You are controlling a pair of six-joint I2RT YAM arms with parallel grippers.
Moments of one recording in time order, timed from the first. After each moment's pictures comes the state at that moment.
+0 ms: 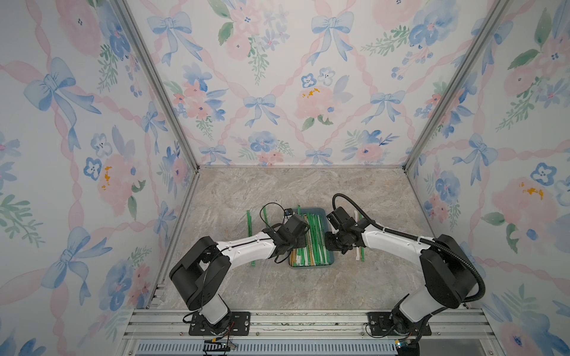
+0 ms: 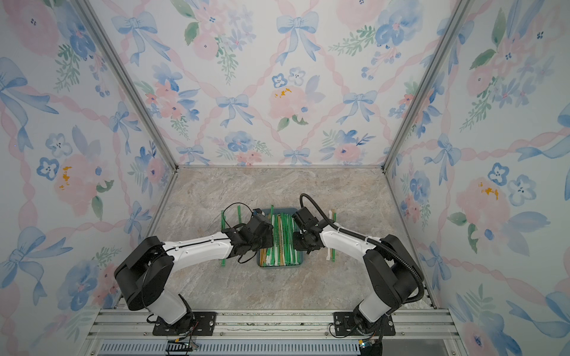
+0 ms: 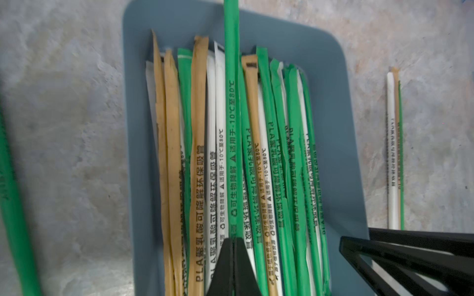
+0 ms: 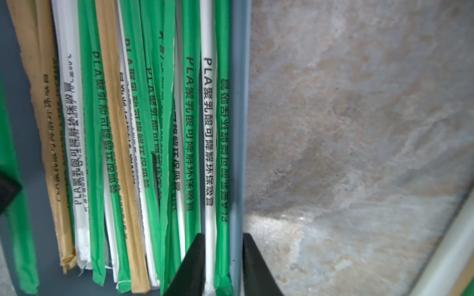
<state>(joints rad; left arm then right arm) -0.82 1.62 0.91 -0.22 -0.17 -0.83 0.66 1.60 0.95 -0.55 -0.03 0.59</state>
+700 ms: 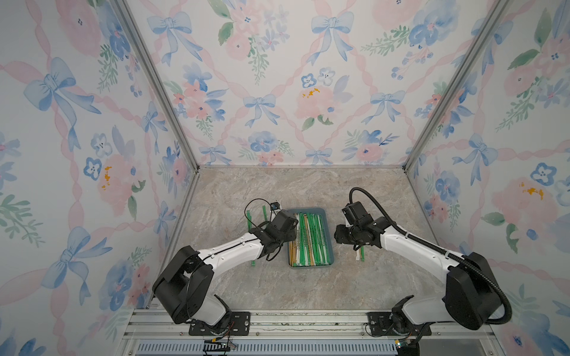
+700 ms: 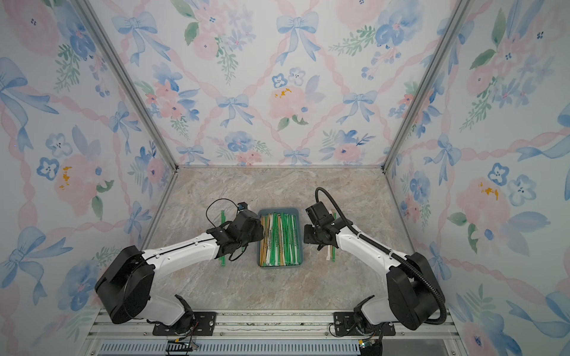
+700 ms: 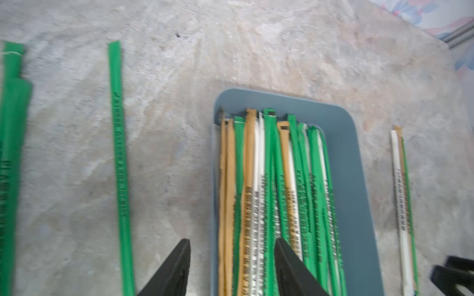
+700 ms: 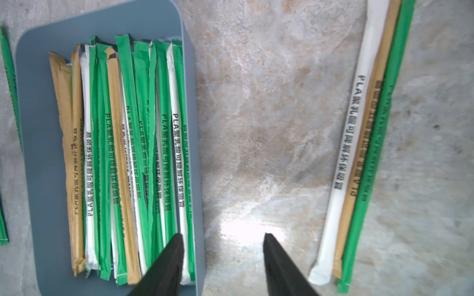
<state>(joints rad) -0.70 1.47 0.84 -0.23 -0.28 -0.77 0.54 1.41 0.92 -0.60 0.05 0.55</state>
